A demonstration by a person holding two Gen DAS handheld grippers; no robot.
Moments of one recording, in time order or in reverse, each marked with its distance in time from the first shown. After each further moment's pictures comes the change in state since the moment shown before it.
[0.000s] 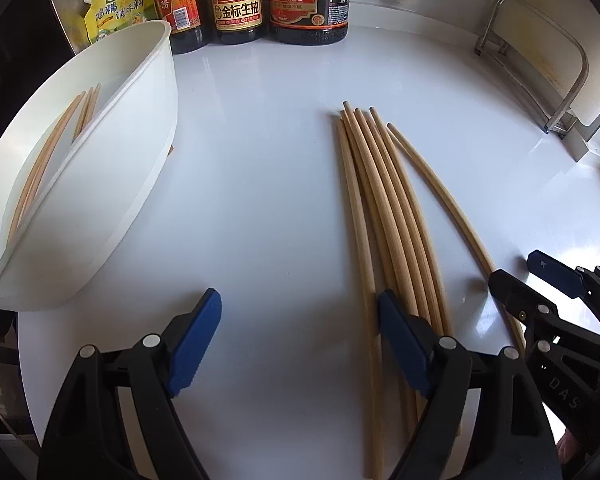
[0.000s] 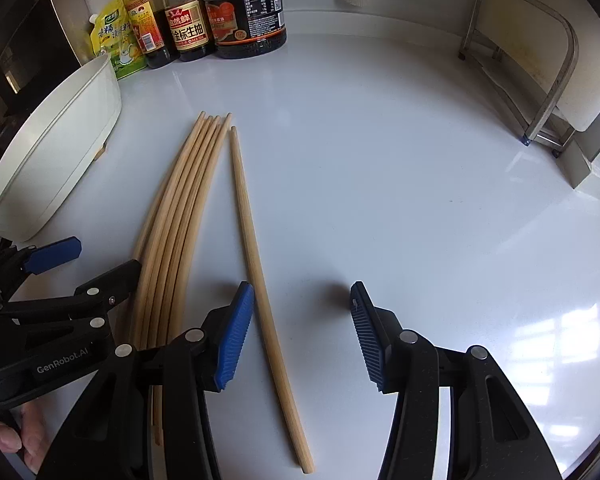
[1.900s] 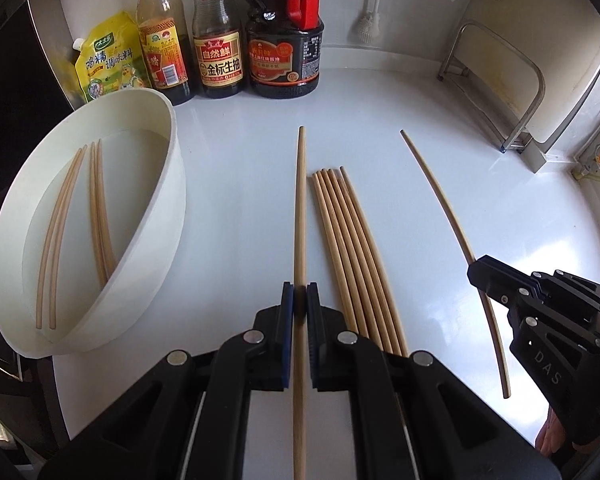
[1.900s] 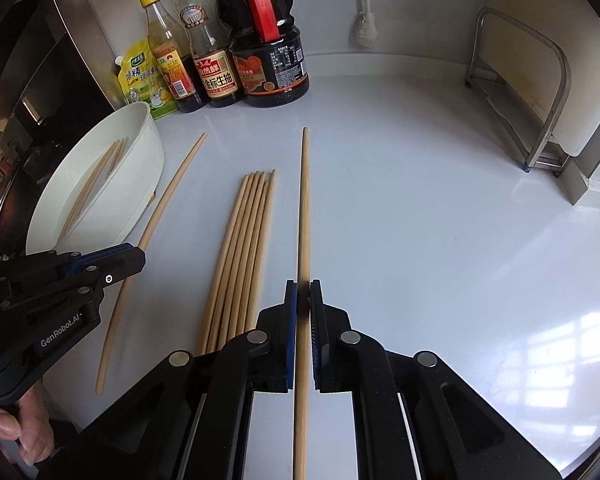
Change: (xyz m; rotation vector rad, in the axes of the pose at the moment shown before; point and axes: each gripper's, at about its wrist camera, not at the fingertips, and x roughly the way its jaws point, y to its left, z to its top) left arm -0.067 0.010 0.025 0.072 -0.060 -0.077; right arm -0.049 0.006 0.015 0.051 -0.080 0.117
